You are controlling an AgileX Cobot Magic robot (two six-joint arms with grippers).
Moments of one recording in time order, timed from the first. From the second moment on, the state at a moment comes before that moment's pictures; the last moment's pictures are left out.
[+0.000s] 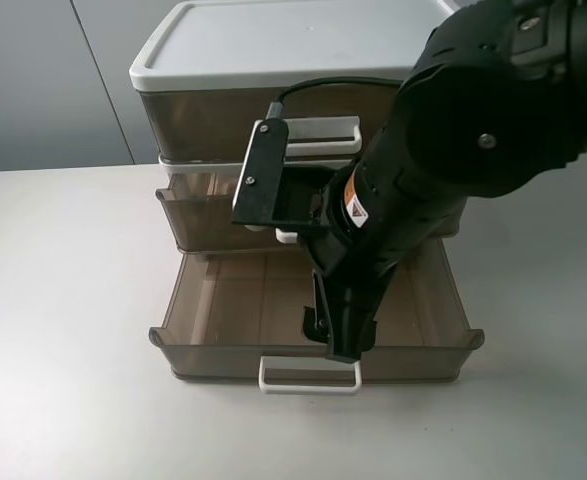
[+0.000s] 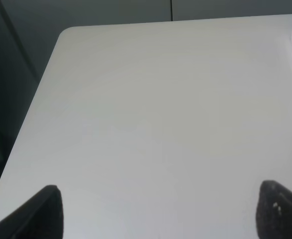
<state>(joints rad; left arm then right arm) -0.05 0.00 -0.51 0.18 1.08 -0.10 0.96 1.58 -0.96 -0.20 0.71 -0.32</state>
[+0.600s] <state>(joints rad) -0.05 0.00 -0.51 0.18 1.08 -0.10 0.93 1.65 -1.01 -0.33 0.64 -0.25</state>
